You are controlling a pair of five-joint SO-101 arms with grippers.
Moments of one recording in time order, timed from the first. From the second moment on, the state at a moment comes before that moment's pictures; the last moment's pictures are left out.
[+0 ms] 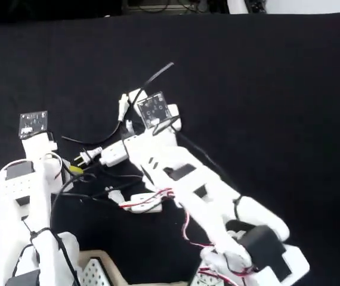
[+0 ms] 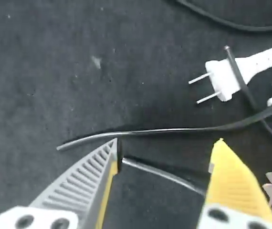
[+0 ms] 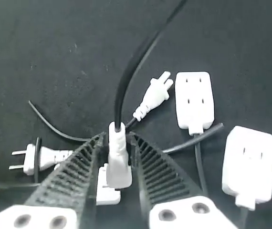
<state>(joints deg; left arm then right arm) -22.9 -37.1 63.3 53.6 -9.4 -33.9 -13.3 62.4 -9.4 -6.2</state>
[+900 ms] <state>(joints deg) -22.9 -37.1 65.6 50.5 -9.5 -36.5 -5.9 60.0 -11.6 -12.1</state>
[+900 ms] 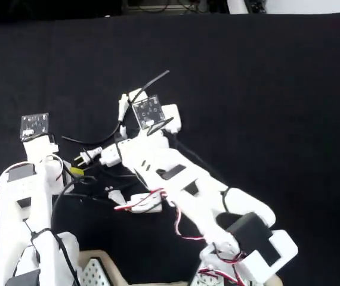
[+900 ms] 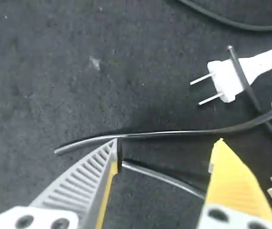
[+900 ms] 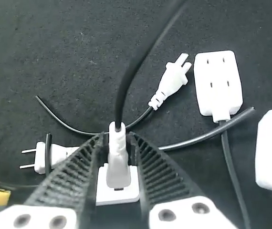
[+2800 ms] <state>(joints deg) -22.9 -37.1 65.6 50.5 -9.5 -36.2 -3.2 60.1 -17.0 -4.5</state>
